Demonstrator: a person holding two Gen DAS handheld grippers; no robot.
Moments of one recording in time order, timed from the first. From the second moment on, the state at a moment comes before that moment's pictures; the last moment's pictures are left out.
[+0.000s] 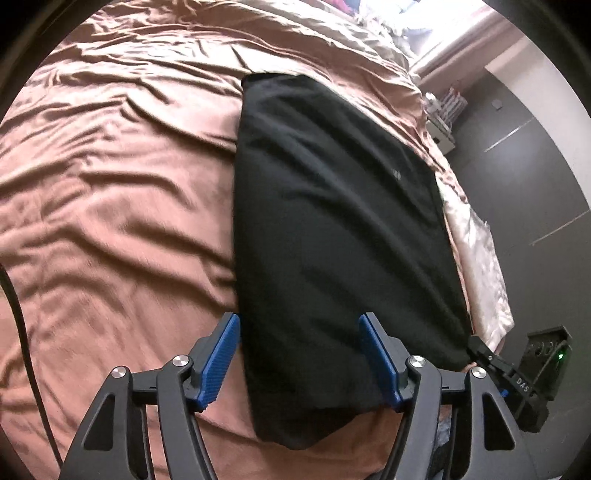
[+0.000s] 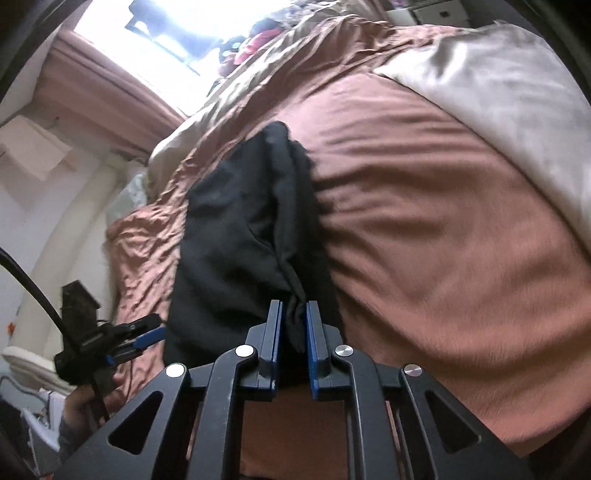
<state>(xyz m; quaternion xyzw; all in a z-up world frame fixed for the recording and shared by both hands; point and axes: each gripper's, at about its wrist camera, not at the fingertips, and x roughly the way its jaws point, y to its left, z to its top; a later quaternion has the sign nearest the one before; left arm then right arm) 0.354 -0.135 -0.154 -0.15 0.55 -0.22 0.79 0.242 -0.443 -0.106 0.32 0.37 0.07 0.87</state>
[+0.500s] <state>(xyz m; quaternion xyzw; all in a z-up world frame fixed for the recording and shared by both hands) 0.413 -0.123 -0.156 -0.20 0.54 -0.23 0.78 0.361 -0.476 -0.105 0.34 0.42 0.20 0.81</state>
